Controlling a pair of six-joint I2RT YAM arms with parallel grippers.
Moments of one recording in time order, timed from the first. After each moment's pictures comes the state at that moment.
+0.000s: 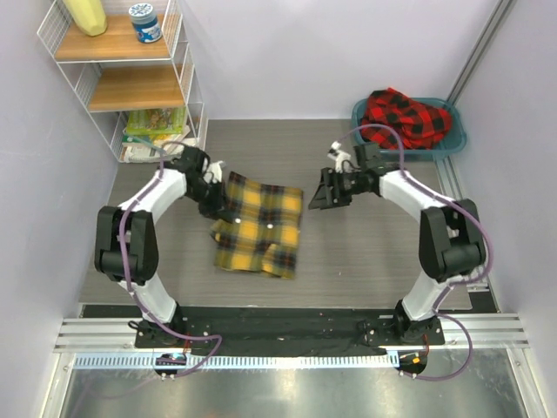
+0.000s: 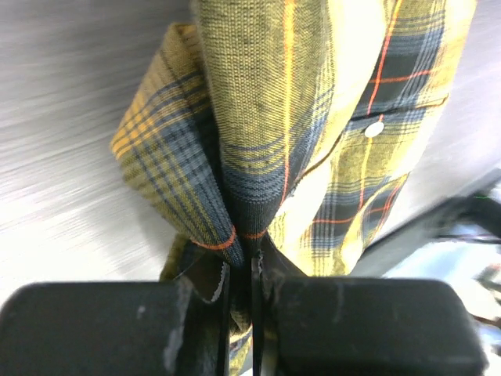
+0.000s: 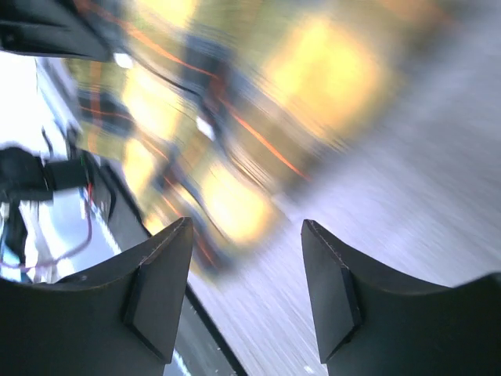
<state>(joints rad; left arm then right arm) -0.19 1.73 1.17 -0.70 0.54 -0.23 0.30 1.76 1.18 -0.42 -0.77 0.17</state>
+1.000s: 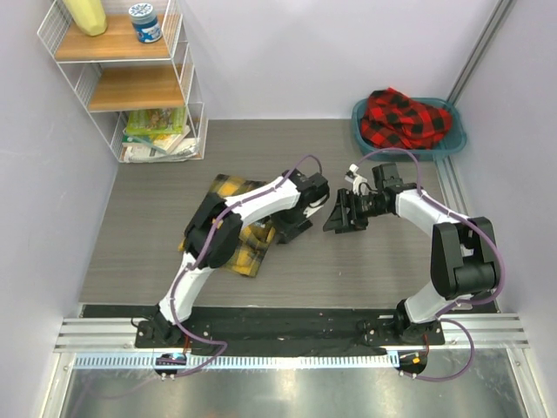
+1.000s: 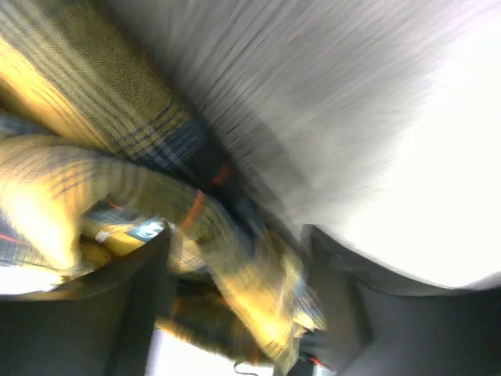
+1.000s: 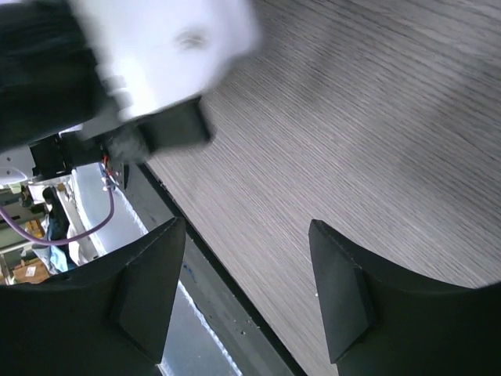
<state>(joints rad) -0.87 2.26 1.85 -1.21 -0.27 0.02 0.15 1.57 0.93 -0.50 -0.84 0.14</state>
